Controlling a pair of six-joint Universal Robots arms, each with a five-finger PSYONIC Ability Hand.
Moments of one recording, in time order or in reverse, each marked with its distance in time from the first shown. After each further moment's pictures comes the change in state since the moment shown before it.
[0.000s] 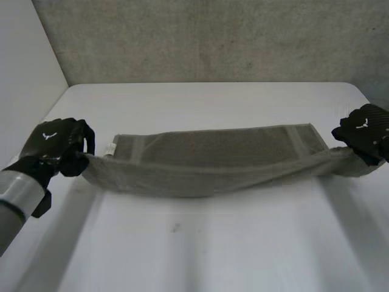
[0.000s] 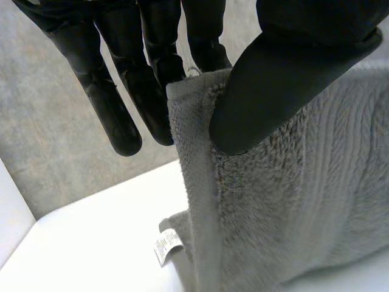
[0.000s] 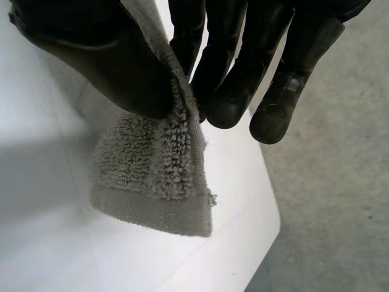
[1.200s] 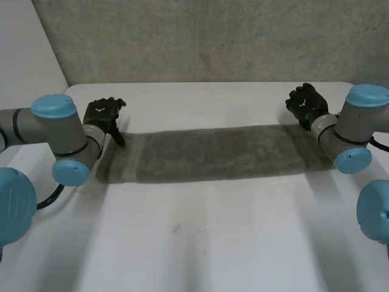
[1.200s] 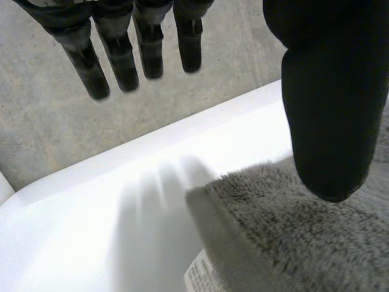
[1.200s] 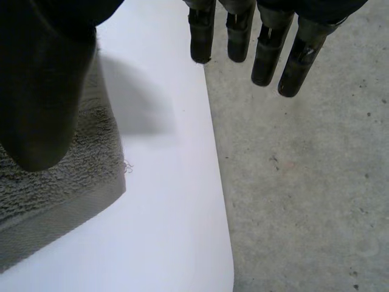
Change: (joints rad) left arm -0.174 -1.079 1.204 -0.173 -0.283 0.023; right arm 0.237 1.092 -1.312 -0.036 0.207 0.002; left_hand -0.908 -0.928 -0.927 -0.927 -0.908; right_hand -1.085 -1.098 -1.093 -1.080 -1.115
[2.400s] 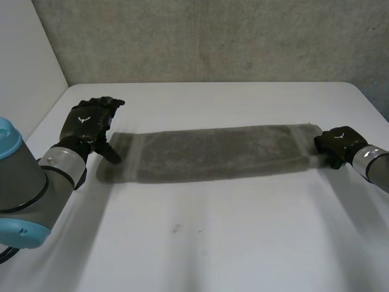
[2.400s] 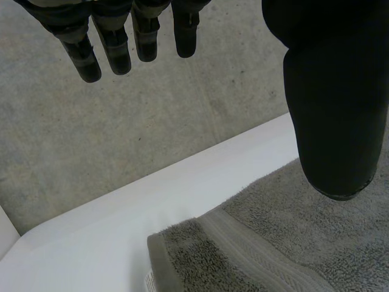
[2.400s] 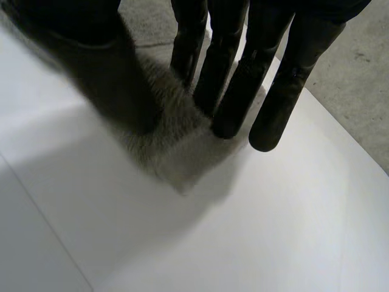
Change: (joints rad) left arm -0.018 0.712 -0.907 0.280 0.082 -0.020; right arm -0.208 -0.469 0.892 -0.105 -0.169 0.407; left_hand -0.115 -0.124 -0.122 -0.124 -0.091; right_hand 0.938 0.944 0.932 0.923 0.943
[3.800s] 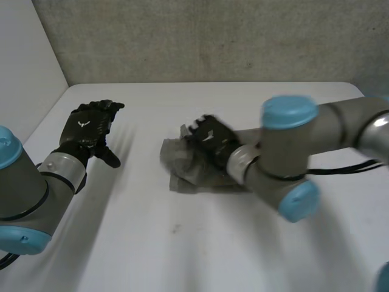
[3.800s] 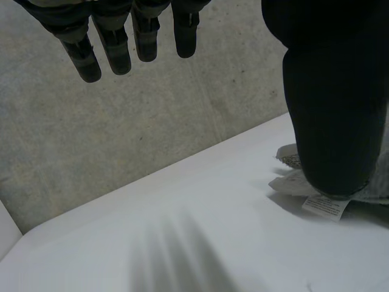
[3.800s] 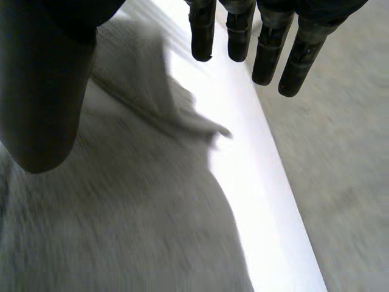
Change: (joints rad) left arm 0.004 0.008 -0.051 0.052 0.002 0.002; right arm 0.665 -0.017 -0.192 0.052 0.149 -0.125; left_hand 0.000 0.000 0.000 0.000 0.001; right_hand -0.951 -0.945 -0.934 -0.925 -0.944
